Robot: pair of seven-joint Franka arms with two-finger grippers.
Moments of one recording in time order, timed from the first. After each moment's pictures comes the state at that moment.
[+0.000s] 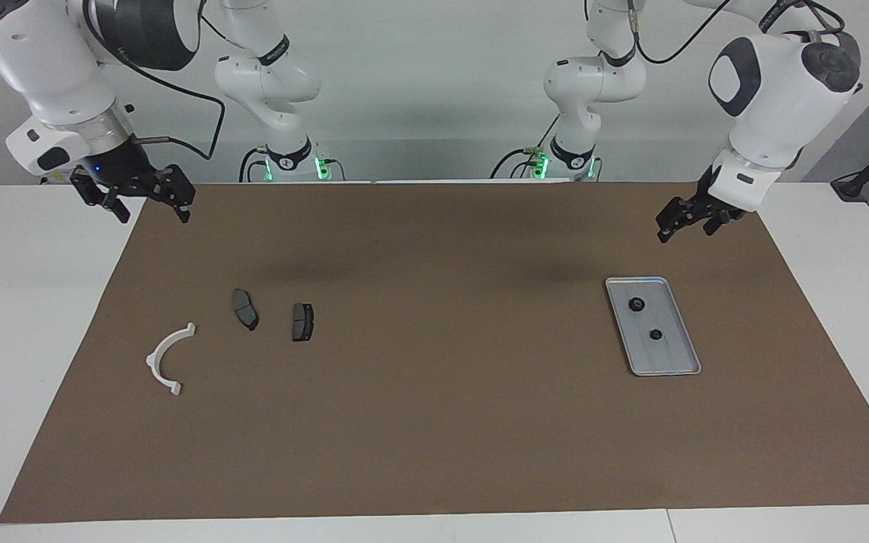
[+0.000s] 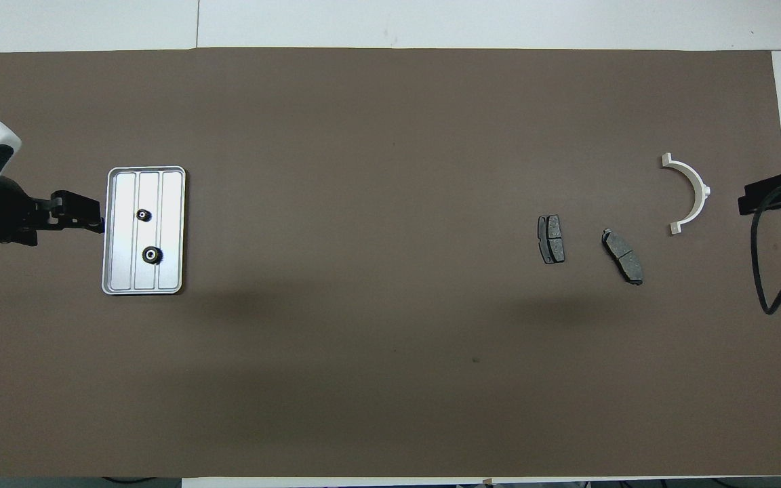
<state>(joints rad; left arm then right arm) -0.05 -0.02 0.02 -1.84 -0.03 1.77 -0.13 -0.07 0.00 -0.03 -1.62 -0.02 1.61 -0.09</state>
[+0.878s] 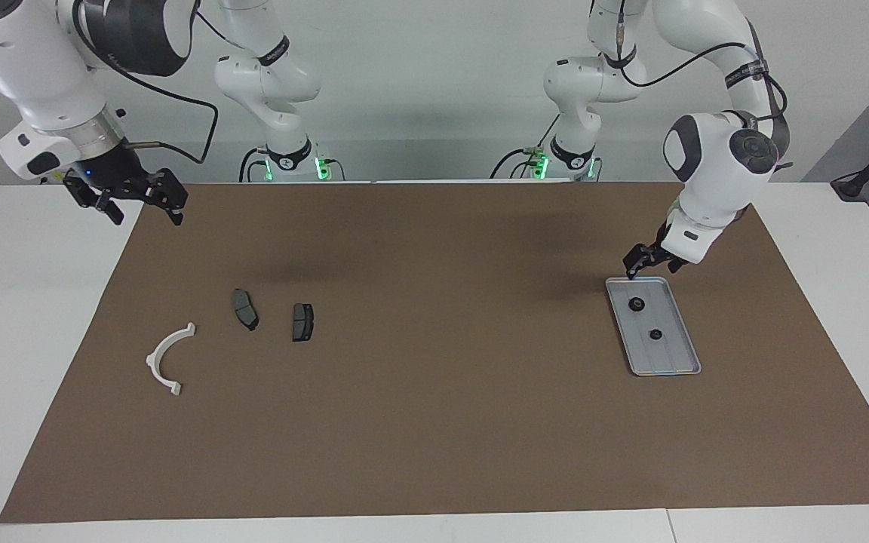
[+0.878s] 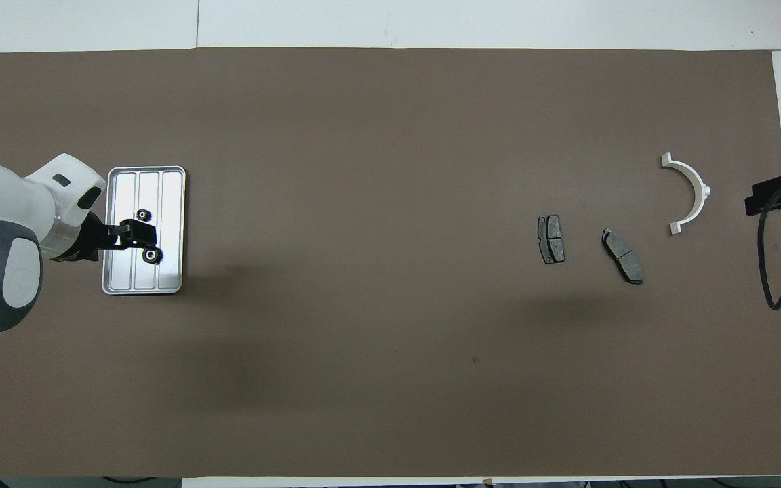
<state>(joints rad) -0.06 0.03 0.02 -2.10 -0.02 2.07 -0.13 -0.07 0.01 -0.05 -1.62 -0.02 1.61 -0.09</state>
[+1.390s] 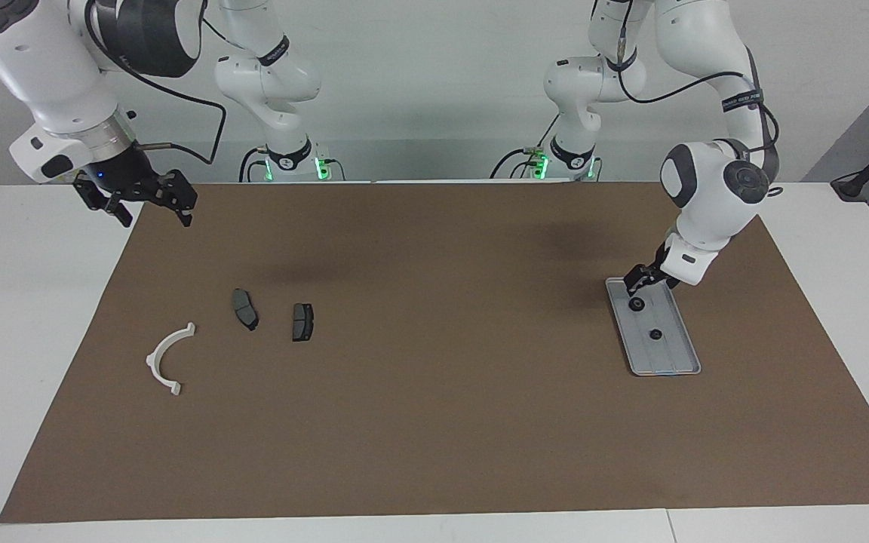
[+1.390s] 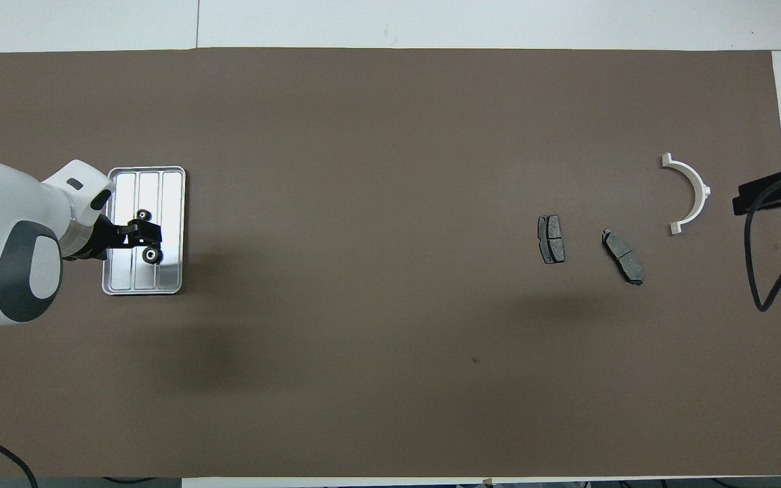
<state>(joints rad) -0.04 0.12 0.03 -2.13 -0.02 2.20 -0.13 -0.05 0.01 -0.04 -1.62 -0.02 1.61 -0.09</state>
